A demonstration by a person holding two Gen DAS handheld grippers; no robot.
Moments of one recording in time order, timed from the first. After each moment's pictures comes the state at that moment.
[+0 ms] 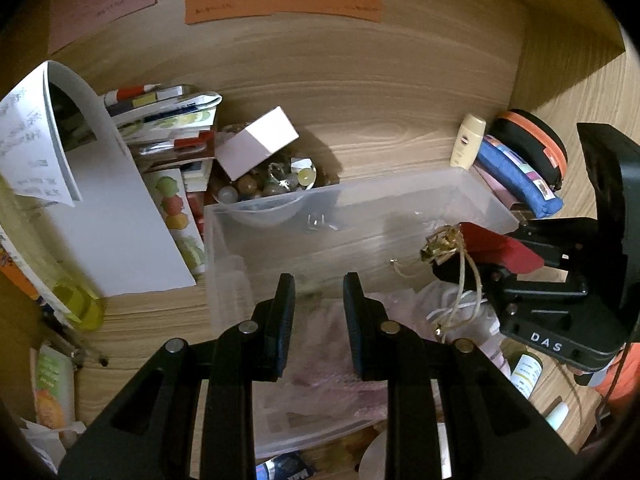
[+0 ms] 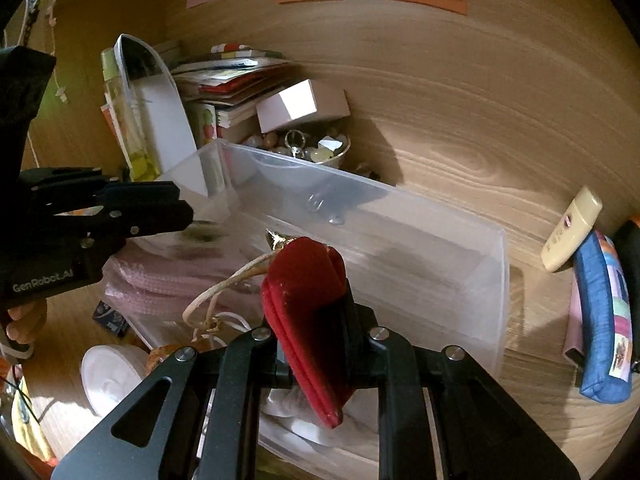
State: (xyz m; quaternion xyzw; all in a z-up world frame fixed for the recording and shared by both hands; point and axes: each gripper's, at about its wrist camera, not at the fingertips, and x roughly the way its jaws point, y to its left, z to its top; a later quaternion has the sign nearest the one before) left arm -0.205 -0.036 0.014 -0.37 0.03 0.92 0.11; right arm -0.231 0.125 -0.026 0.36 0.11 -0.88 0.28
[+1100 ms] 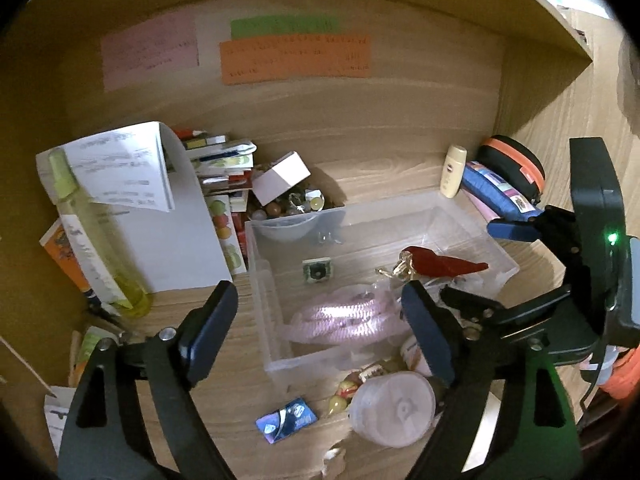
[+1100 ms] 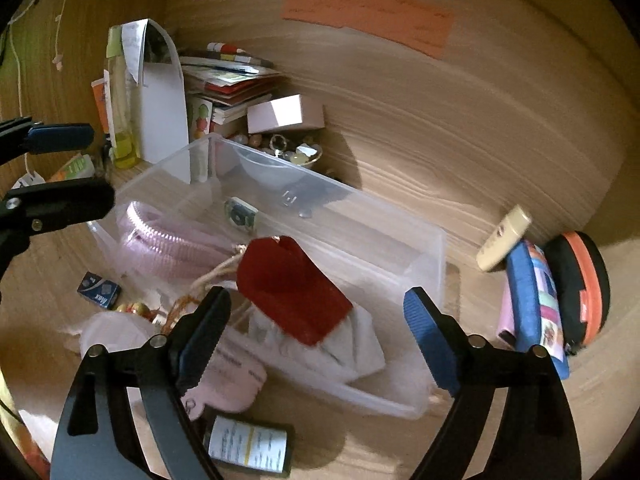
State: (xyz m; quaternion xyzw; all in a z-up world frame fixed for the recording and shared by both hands) left arm -0.131 -0.044 0.053 -0.31 0.03 0.95 0.08; right arm -0.182 0.123 -0.002 0.34 0.19 -0.90 0.19
